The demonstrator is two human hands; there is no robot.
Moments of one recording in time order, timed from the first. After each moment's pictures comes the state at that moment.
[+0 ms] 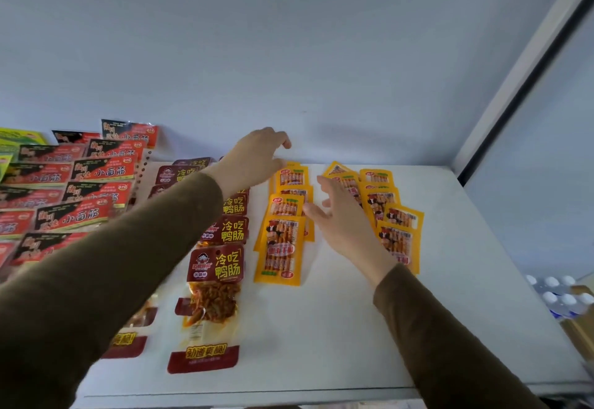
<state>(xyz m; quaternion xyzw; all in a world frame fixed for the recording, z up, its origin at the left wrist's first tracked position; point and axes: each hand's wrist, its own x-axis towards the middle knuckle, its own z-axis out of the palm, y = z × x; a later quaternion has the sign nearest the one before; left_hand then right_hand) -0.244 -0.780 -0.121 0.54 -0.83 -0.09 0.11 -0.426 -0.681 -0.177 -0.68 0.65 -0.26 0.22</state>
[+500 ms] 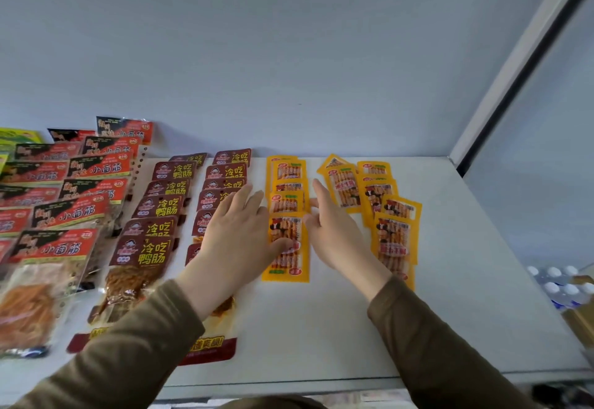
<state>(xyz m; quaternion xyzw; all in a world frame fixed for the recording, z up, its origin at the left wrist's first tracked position) -0.248 -0.646 -0.156 0.60 -0.80 0.02 -0.08 -0.415 -0.650 -0.181 -0.68 0.65 -0.24 0.25</state>
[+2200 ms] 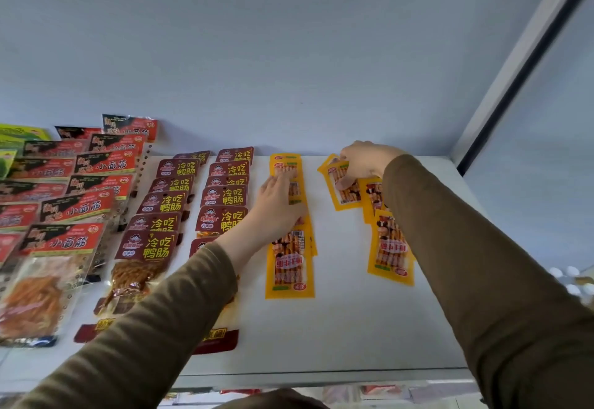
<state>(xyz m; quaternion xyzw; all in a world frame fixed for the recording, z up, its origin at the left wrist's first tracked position) -0.281 -0.683 -0.163 0.59 -0.69 -0.37 0.21 -0.485 -0.789 -0.135 -0.72 0.67 0.14 0.12</state>
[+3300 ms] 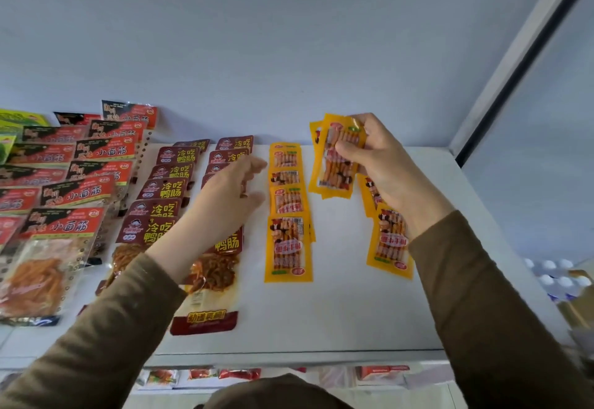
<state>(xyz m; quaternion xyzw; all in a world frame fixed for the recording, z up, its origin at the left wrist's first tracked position) -0.218 -0.654 -0.143 0.58 -0.73 -0.24 0.26 -0.473 -0.678 -0.113 -0.55 0.49 -0.47 0.49</state>
